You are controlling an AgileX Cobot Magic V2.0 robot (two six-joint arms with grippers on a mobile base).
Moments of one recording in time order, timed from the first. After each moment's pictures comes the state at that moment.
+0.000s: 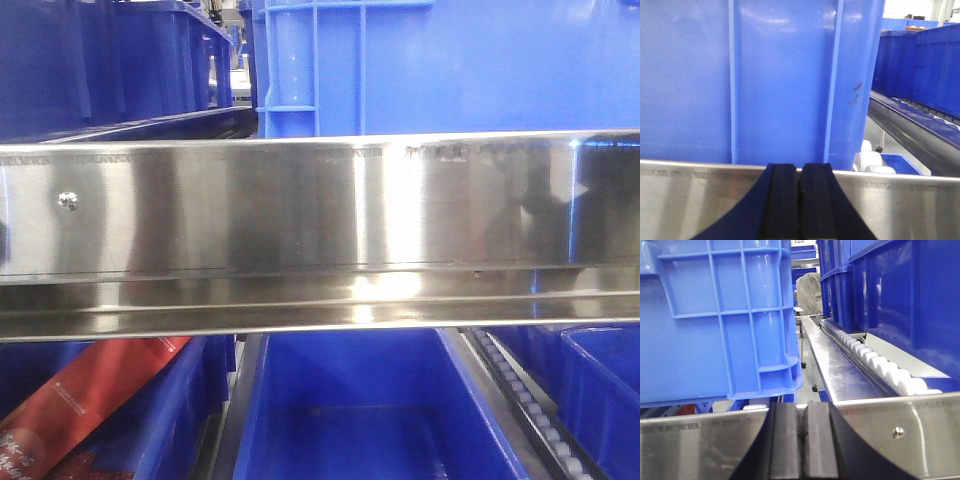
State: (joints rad) left arm 0.05 0.01 0.00 0.05 0.07 -0.08; right arm 0.17 0.00 0.00 0.11 0.06 0.02
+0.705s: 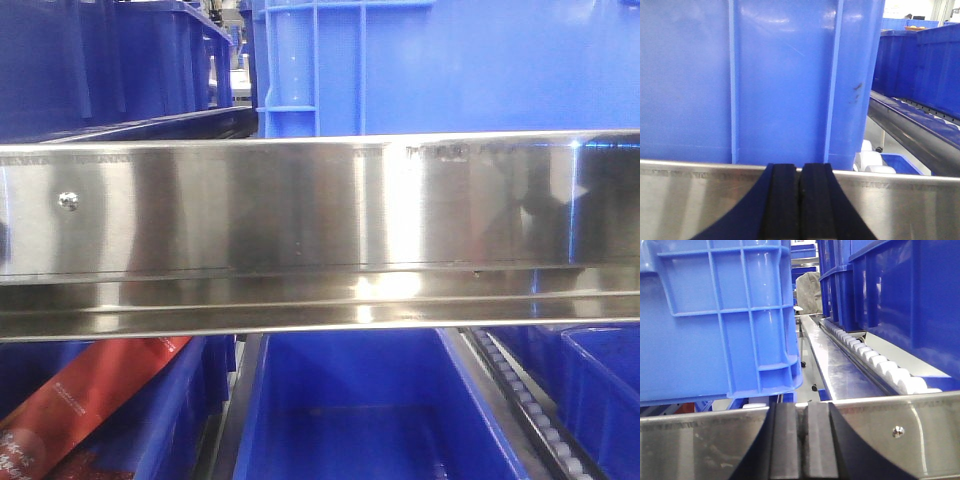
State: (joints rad) left arm 0.05 0.01 0.00 0.05 0.07 -0.08; right arm 0.17 0.00 0.00 0.10 0.06 0.02
